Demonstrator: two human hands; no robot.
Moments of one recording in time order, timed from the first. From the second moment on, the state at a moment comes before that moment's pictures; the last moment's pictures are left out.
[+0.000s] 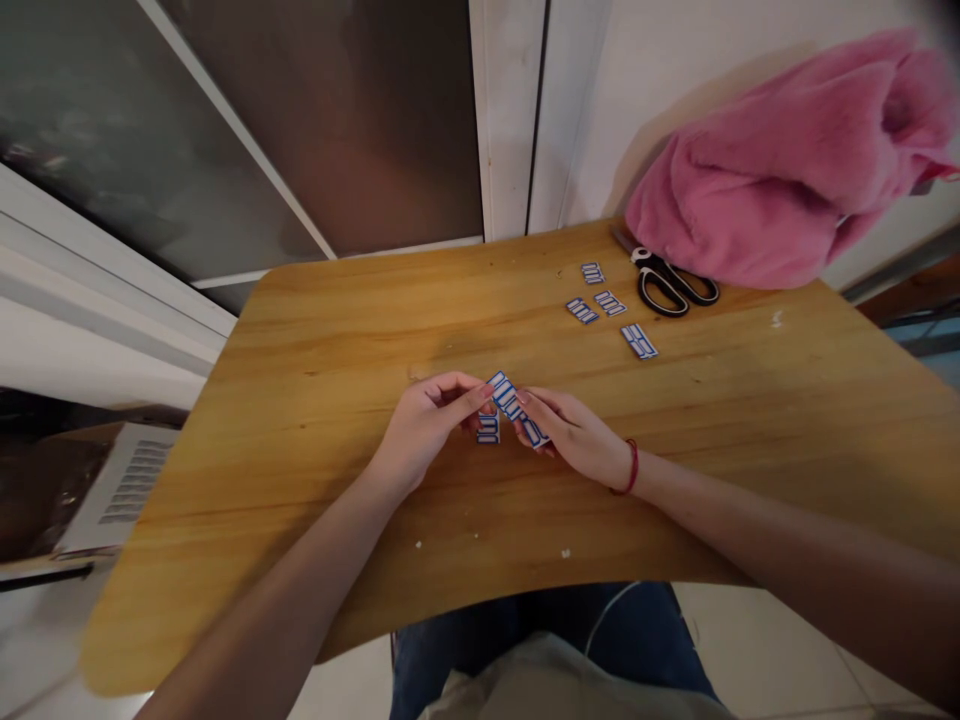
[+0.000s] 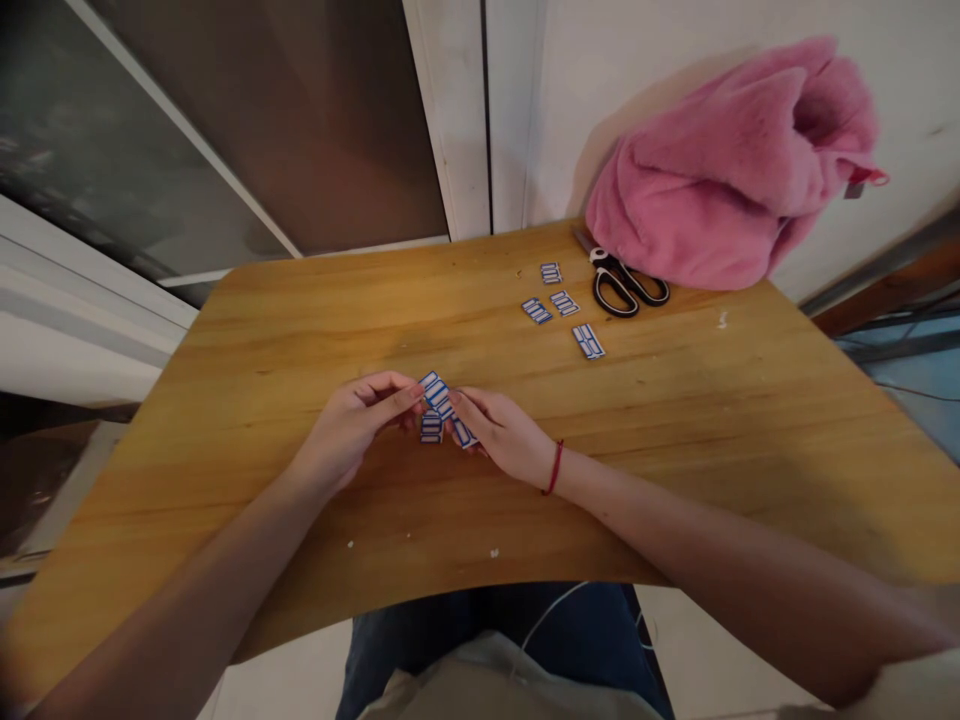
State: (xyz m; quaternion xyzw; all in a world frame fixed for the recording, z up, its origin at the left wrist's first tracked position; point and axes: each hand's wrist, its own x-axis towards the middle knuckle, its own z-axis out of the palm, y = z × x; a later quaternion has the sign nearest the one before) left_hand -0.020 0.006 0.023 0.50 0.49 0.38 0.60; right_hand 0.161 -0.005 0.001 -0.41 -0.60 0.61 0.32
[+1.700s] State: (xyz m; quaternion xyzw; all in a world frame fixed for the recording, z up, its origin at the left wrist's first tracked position) left_hand -0.019 0.004 0.024 0.41 0.44 0.43 0.67; right_hand 0.161 -0.005 -0.003 -0.42 -0.62 0.58 0.33
